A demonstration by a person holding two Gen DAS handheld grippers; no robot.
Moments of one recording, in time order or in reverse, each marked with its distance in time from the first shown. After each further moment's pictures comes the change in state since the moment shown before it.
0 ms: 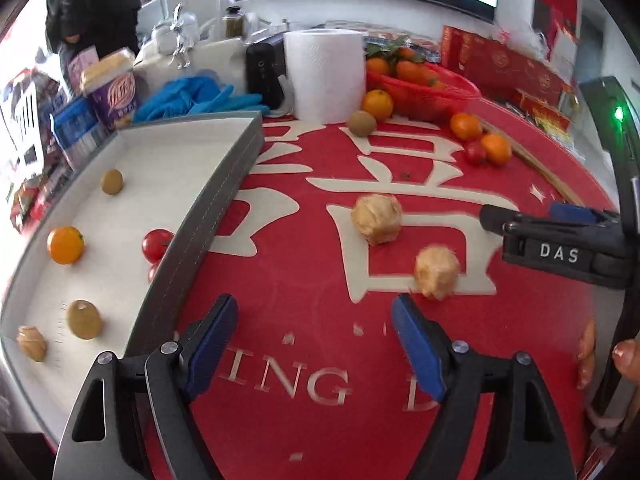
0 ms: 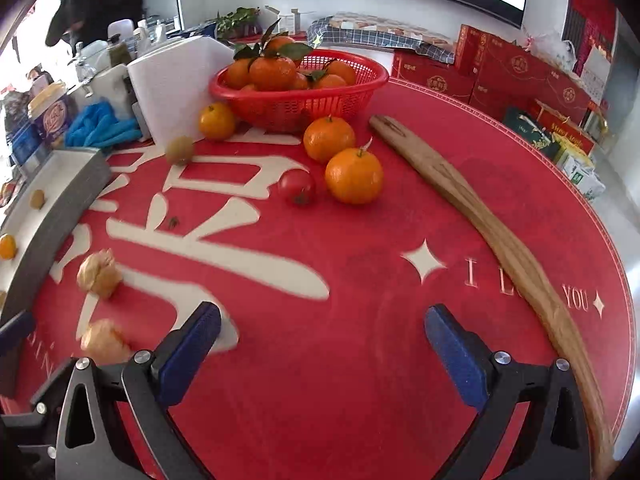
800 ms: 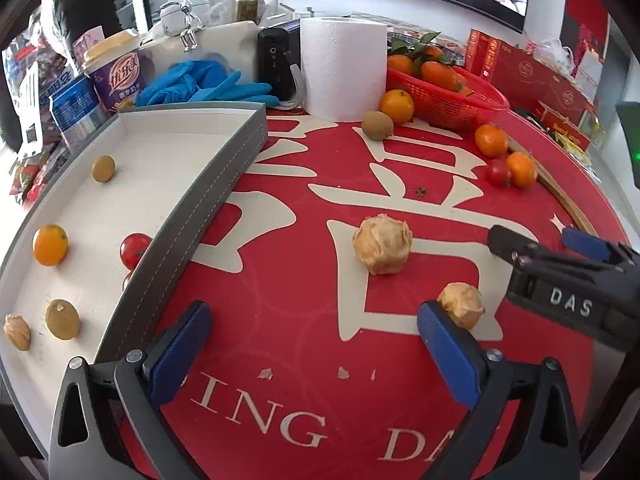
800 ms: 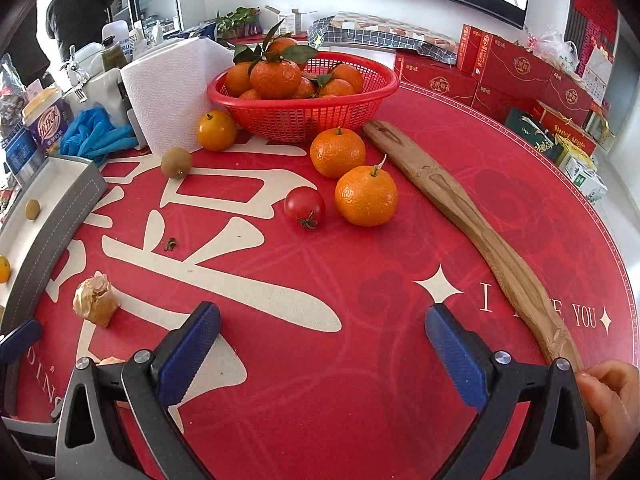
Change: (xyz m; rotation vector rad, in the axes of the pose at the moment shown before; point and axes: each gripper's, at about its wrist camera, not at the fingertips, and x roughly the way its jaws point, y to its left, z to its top) left arm 0.020 -0.010 0.015 -0.071 0.032 0.045; right arm 0.005 0.004 0.006 -0.006 0.000 0.002
